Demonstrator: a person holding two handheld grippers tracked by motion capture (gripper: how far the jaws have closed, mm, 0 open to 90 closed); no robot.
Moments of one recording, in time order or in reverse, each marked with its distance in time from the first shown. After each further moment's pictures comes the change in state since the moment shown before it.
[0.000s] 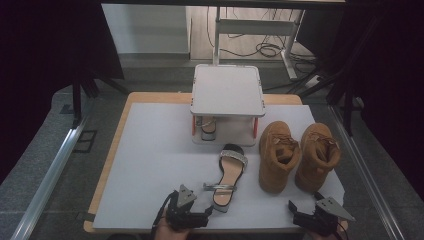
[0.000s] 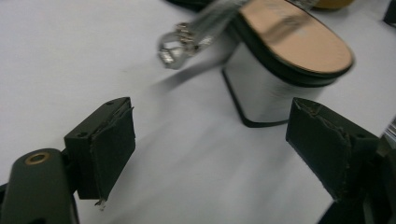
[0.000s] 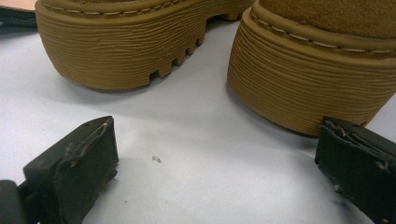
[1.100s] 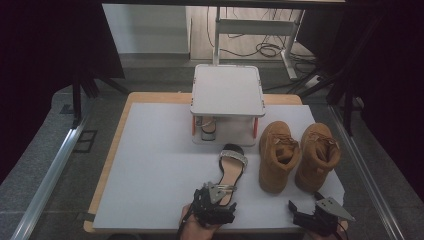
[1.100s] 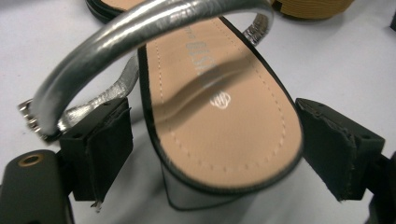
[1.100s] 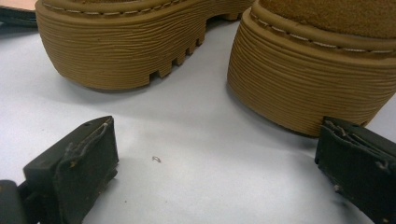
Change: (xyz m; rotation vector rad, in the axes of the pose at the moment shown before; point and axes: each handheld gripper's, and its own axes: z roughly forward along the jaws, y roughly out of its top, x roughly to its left) left arm -0.042 0.029 0.048 0.042 0.059 0.024; right arm 0.000 0.000 0.000 0.000 0.000 0.001
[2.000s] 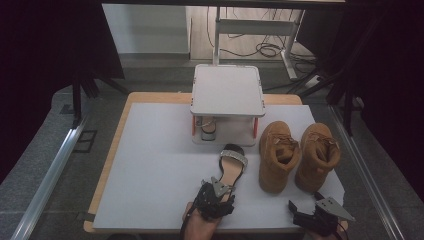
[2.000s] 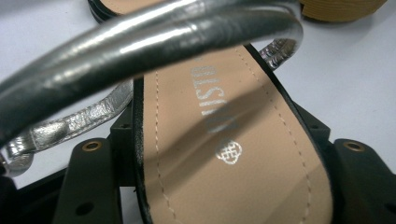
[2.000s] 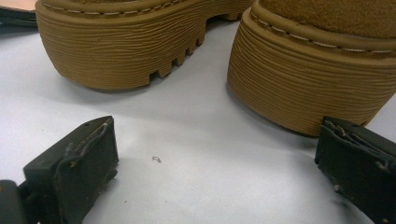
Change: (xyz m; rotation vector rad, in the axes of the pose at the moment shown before) left arm 0.004 0.010 0.011 0.027 0.033 0.024; right arm 0.000 0.000 0.000 0.000 0.000 0.000
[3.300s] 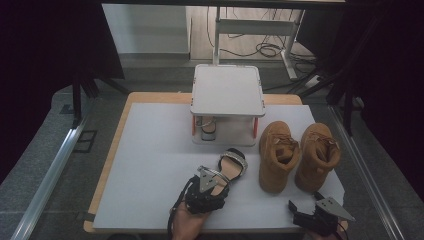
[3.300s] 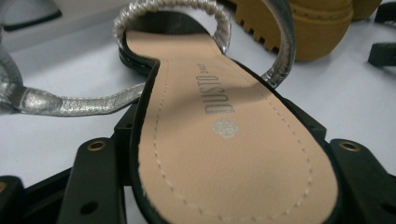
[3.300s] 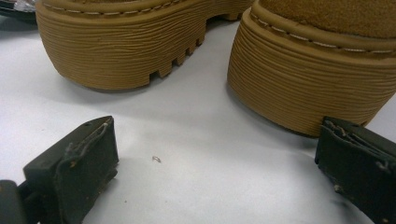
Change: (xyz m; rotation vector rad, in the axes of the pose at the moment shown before) left arm 0.028 0.012 -0.035 -0.118 -0.088 0.032; right arm 0.000 0.000 0.000 -0.001 -0.001 -0.001
